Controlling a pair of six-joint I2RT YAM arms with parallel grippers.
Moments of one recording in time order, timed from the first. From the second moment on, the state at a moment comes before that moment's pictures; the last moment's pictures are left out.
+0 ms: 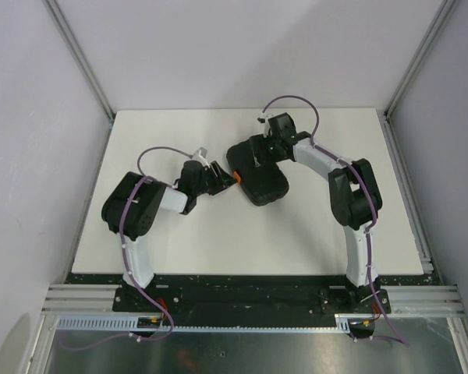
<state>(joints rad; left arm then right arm) -0.40 1.93 0.78 0.72 0.30 -0.85 0.47 2.15 1.65 -0.40 -0.15 0.16</state>
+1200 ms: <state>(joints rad) -0.46 1.50 0.51 0.93 0.30 -0.81 0.58 2.21 1.69 -0.34 -0.39 0.21</state>
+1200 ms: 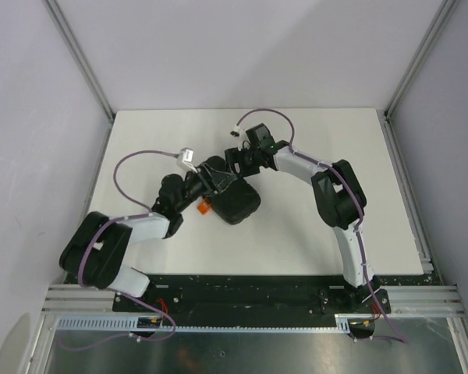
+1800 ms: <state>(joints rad) -0.33 1.03 0.32 0.45 0.01 -0.82 0.59 2.23 1.65 -0.37 -0.60 0.33</state>
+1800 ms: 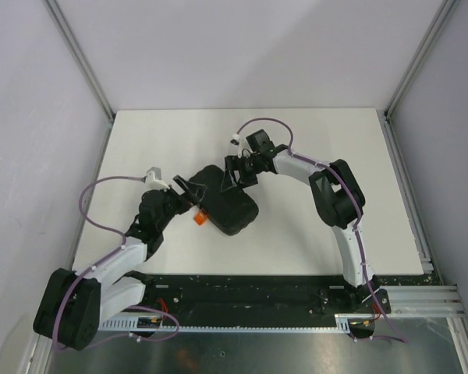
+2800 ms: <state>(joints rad) -0.29 0.98 0.04 0.51 0.11 -1.03 0.57 2.23 1.60 -0.39 -0.75 0.33</state>
